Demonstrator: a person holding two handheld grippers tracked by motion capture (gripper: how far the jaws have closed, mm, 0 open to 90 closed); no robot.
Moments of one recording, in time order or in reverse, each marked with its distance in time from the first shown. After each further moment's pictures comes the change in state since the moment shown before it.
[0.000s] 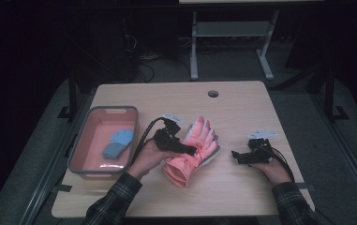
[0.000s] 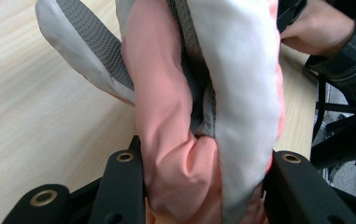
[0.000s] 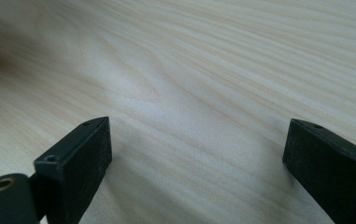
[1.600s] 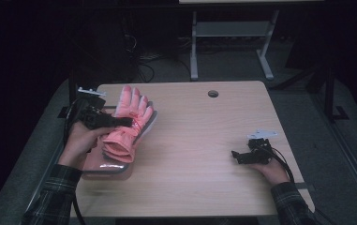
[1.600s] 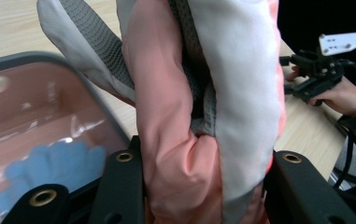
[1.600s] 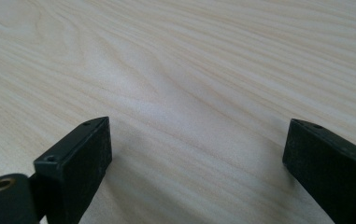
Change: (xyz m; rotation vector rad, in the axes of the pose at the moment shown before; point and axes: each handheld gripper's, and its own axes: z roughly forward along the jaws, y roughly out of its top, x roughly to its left) left arm 0.060 -0.041 -0.191 -0.196 0.242 -0.222; right arm 0.000 0.000 0.000 -0.001 -0.001 -0.002
